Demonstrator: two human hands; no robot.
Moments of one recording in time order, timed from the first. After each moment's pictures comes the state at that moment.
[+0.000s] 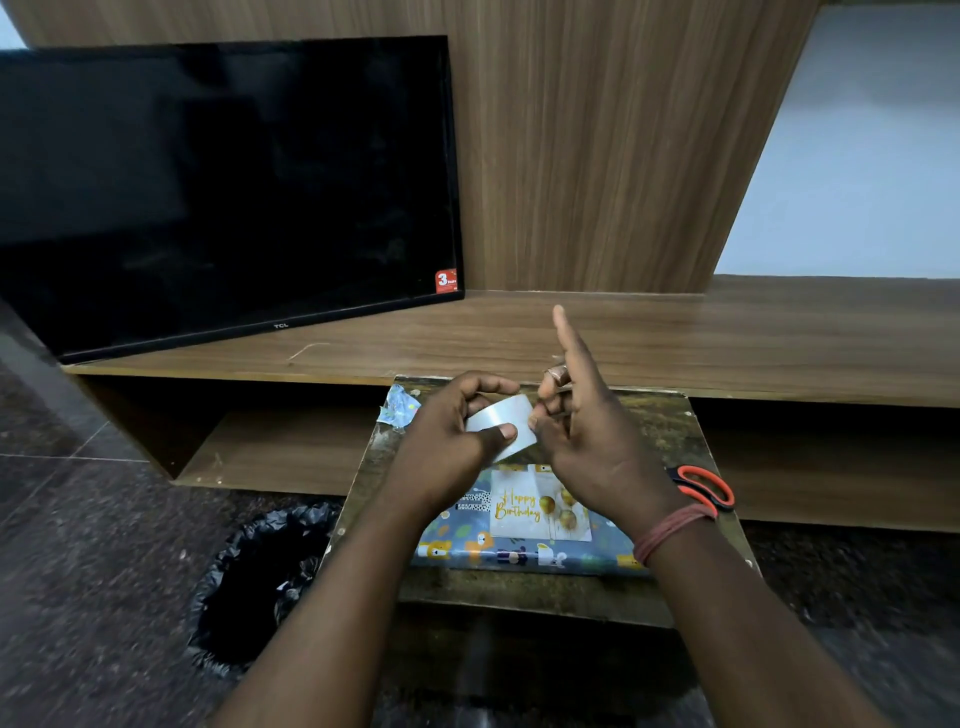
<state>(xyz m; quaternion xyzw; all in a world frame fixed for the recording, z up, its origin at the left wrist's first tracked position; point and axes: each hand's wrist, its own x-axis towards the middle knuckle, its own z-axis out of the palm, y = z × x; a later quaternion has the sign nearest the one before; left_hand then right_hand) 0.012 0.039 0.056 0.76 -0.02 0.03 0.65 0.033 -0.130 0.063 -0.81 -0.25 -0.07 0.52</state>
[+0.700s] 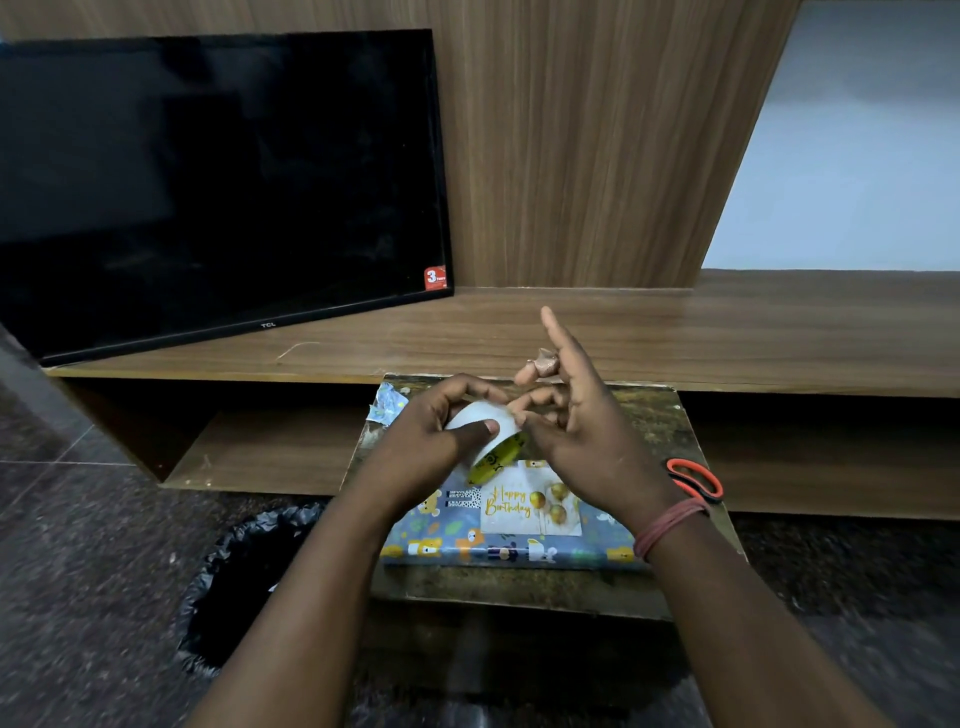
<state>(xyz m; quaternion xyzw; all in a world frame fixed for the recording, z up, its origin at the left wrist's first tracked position) 0.010 0.053 0.060 0.78 -0.04 -0.02 0.62 0.031 -0.133 0.067 -0.76 -0.24 -0.02 0.60</state>
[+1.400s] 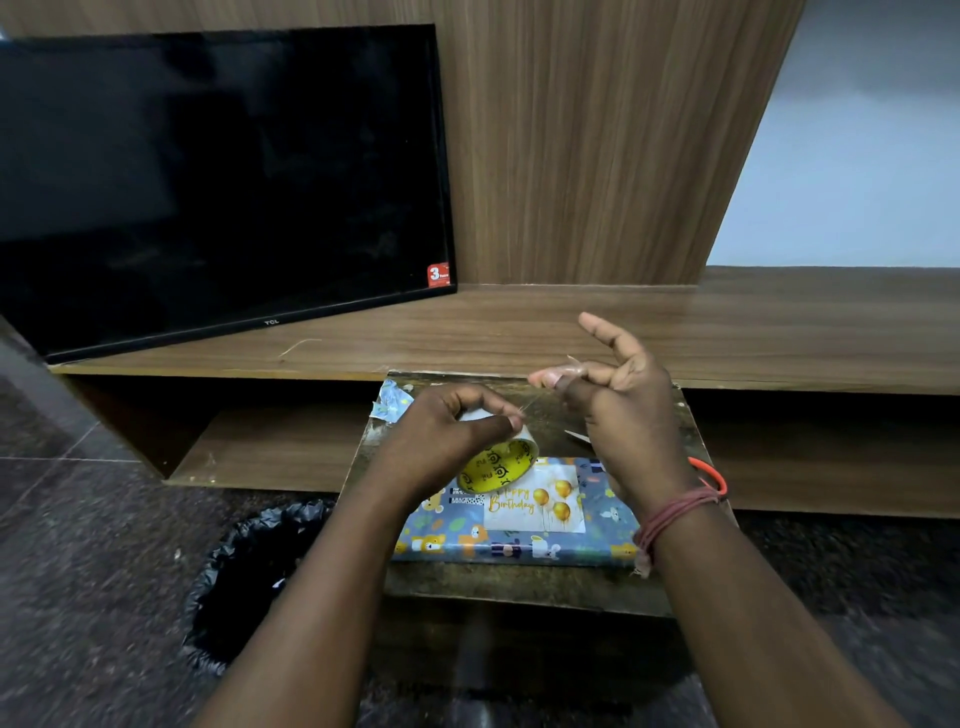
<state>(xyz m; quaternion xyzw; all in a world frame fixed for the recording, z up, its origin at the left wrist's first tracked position) 0.009 0.044 0.068 0.81 -0.02 -0.01 0.59 0.033 -0.136 0.083 -0.67 -0.06 -0.05 0.74</state>
